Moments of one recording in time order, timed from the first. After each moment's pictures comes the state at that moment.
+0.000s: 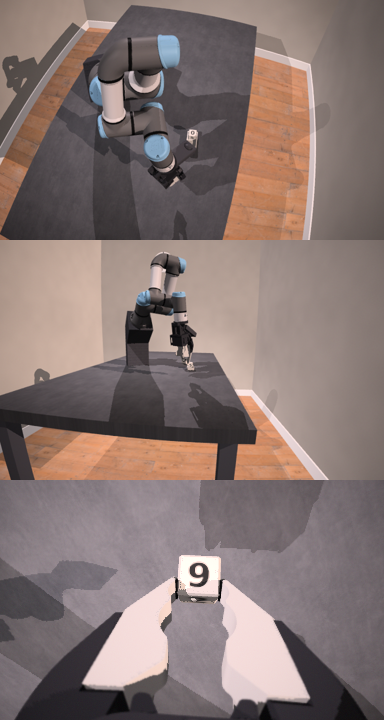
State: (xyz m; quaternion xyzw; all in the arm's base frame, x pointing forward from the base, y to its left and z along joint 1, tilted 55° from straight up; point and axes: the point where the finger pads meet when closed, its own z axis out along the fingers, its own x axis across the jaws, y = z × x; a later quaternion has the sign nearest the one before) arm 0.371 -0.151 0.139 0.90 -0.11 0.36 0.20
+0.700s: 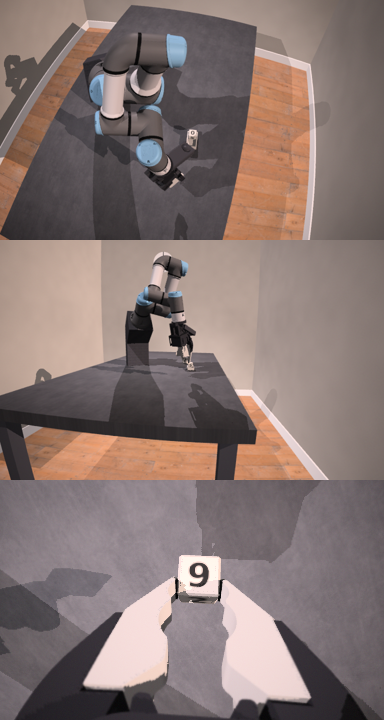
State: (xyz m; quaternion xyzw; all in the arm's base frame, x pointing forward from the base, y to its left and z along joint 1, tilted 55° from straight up) arm 0.371 -0.151 0.144 0.90 -0.10 0.38 0.17
